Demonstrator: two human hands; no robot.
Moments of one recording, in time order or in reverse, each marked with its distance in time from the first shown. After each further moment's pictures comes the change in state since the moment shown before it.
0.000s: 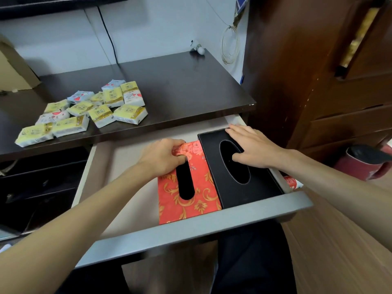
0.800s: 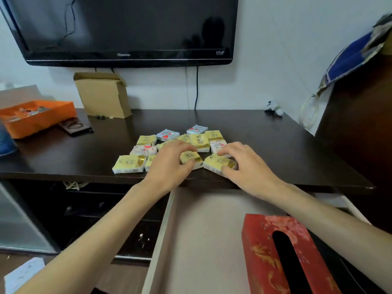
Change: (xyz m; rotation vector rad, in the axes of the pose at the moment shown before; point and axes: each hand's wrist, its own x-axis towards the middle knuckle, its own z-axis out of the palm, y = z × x) left_hand -0.001 -0.160 -0.114 -0.085 0.531 -0.040; right_hand 0.144 -0.221 -0.038 0.283 0.301 -0.280
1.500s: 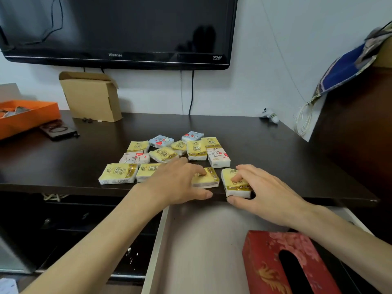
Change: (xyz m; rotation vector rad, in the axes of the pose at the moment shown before) left_hand 0.018 0.003 0.008 0.295 -0.435 0.051; right_hand -0.022 0.026 -0.006 -0.268 -0.151 0.039
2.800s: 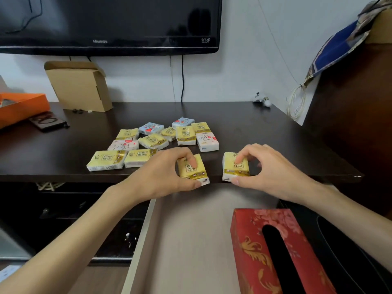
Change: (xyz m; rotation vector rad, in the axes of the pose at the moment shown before) left_hand -0.028 0.011 0.005 -0.482 0.118 0.074; right_hand -0.018 0.034 -0.012 0.286 0.111 0.007
